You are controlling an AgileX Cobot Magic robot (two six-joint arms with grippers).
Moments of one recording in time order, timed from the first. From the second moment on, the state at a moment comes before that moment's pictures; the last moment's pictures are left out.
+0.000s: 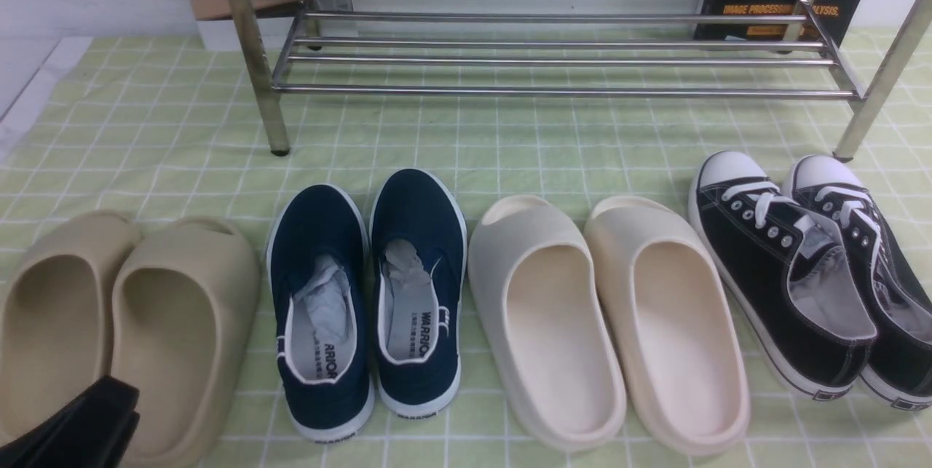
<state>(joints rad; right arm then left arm) -0.06 -0.01 0.02 -0.04 0.38 0.07 0.00 -0.01 0.03 -1.16 0.22 -0.11</state>
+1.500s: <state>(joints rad) -0.06 -0.01 0.02 -0.04 0.38 0.07 -0.39 1.29 -1.00 -0.02 1.09 -0.28</state>
